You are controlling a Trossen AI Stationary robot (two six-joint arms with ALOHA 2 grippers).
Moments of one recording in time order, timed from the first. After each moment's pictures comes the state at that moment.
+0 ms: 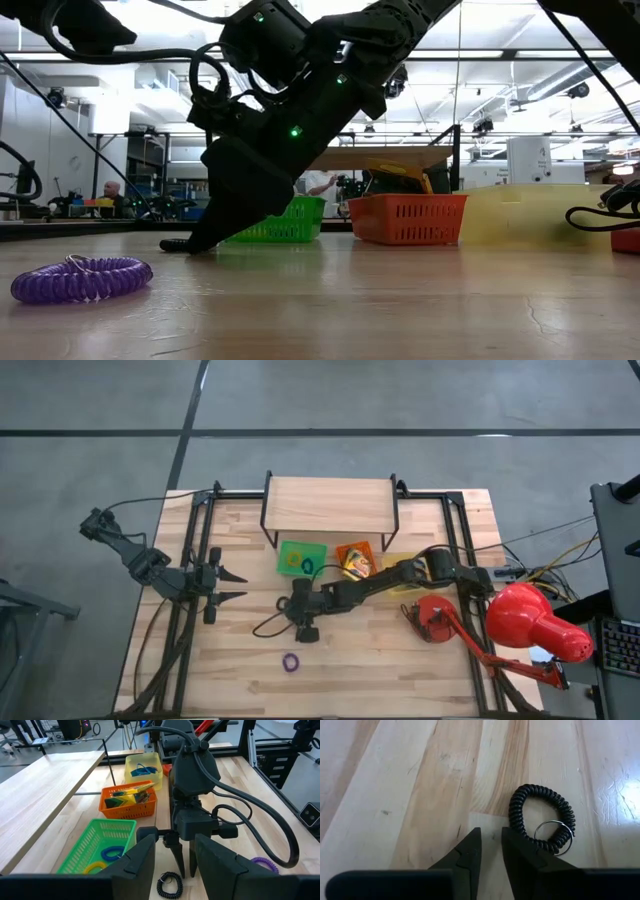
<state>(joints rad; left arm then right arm) -0.61 0.52 0.53 -0.46 -0.60 -0.18 0.15 2.31 1.59 -0.10 0.08 -0.02</state>
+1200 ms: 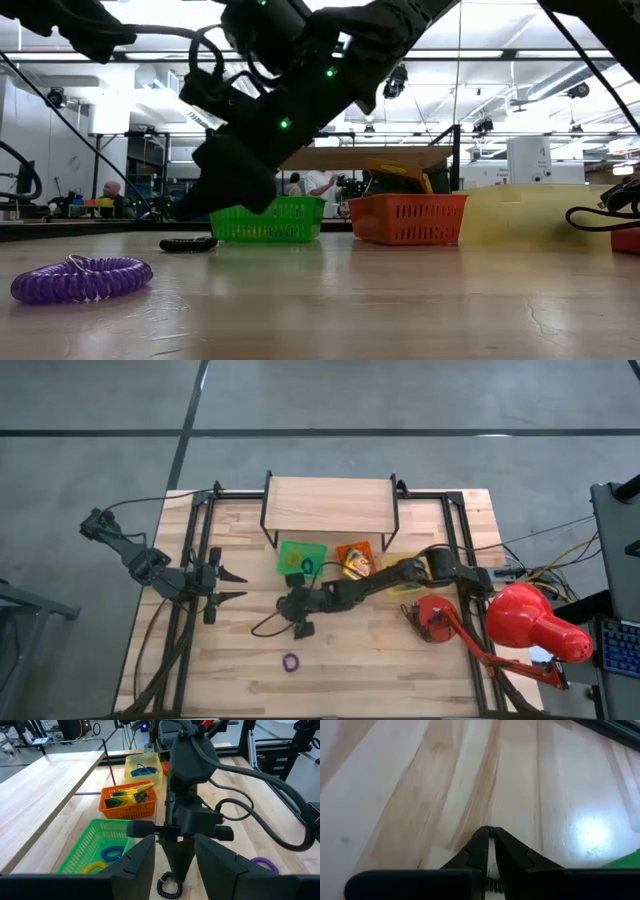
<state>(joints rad) -0.61 0.52 0.53 -0.45 -0.60 -0.18 0.14 2.30 1.59 0.02 0.18 -0.23</state>
